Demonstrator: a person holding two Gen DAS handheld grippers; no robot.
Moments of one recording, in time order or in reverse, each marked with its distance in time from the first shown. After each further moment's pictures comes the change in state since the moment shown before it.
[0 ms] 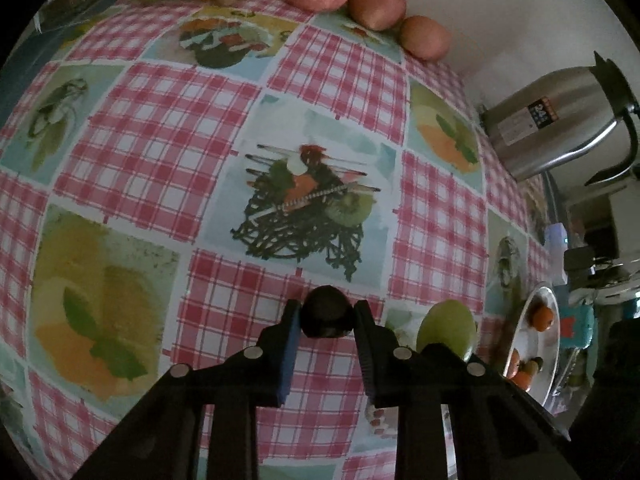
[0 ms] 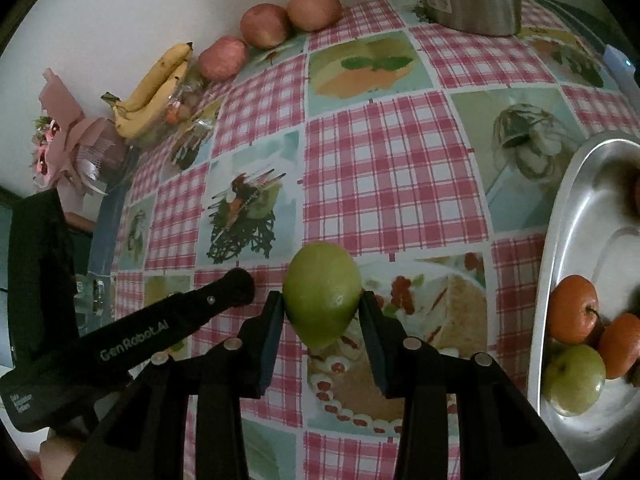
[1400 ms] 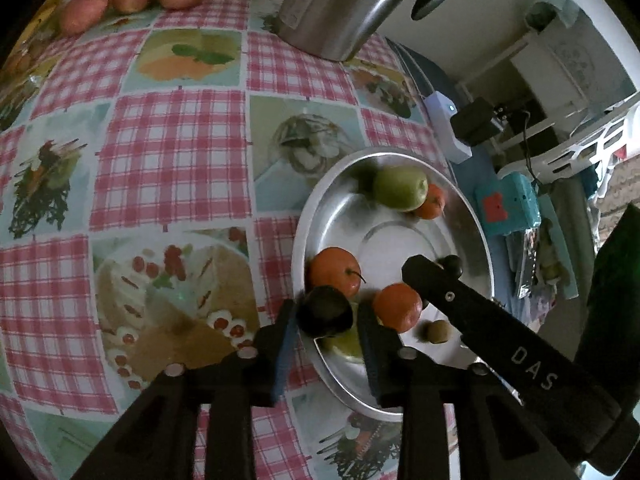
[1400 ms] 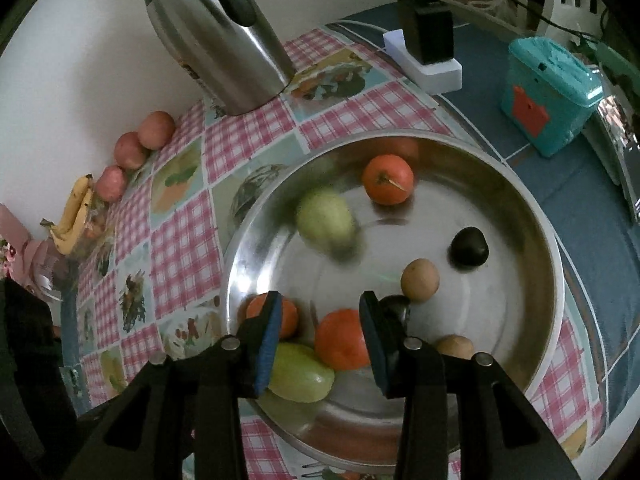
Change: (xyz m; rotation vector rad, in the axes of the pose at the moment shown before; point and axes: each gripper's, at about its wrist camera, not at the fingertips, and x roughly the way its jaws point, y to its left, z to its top) left arm 0.026 -0.171 -0.078 0.357 0.124 -0.159; right arm -0.106 -0.142 -0.025 0.300 -0.198 -0.200
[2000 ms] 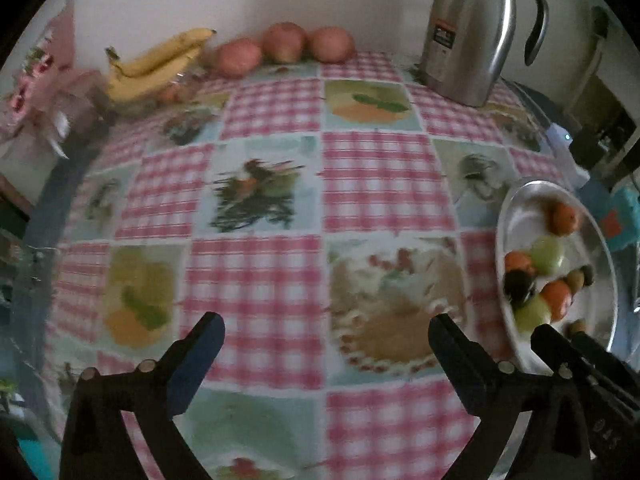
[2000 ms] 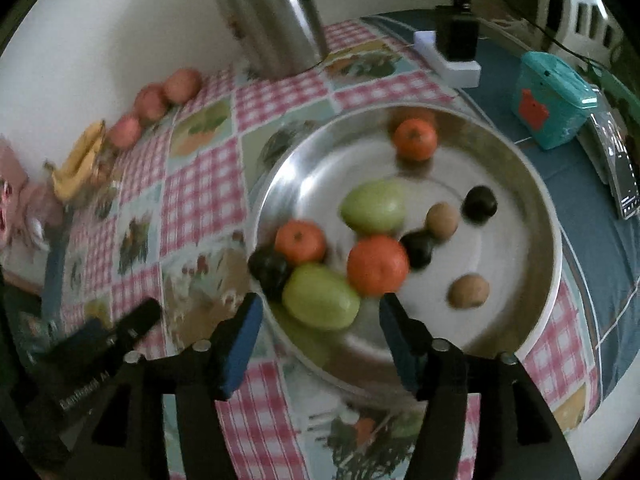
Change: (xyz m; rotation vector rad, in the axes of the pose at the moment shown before) left arm -0.070 0.054 -0.045 -0.008 -0.197 0.516; right arm -0.010 0.031 -0.052 -0.146 0.020 -0.057
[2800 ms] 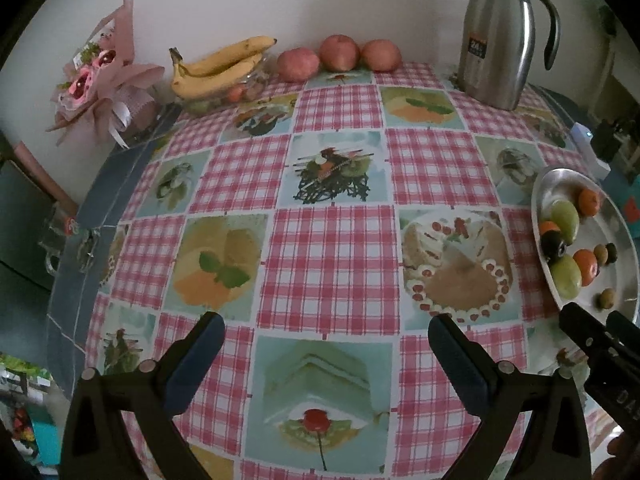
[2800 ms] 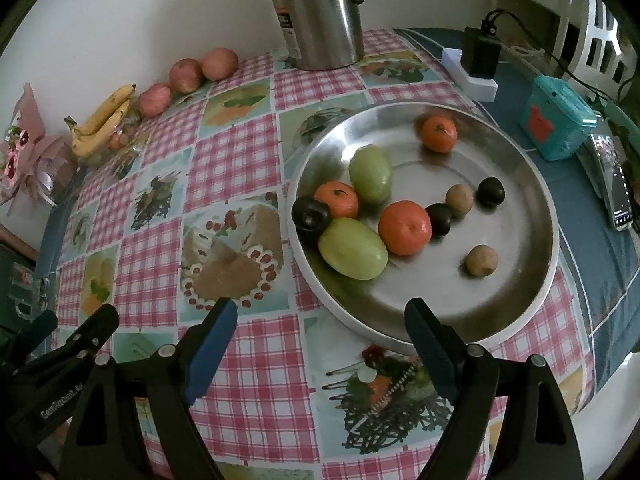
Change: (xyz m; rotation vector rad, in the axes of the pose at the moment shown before) left arm -0.032 0.031 -0.038 -0.025 -0.042 0.141; right arm -0.020 0.023 -0.033 -0.110 -0.035 -0.010
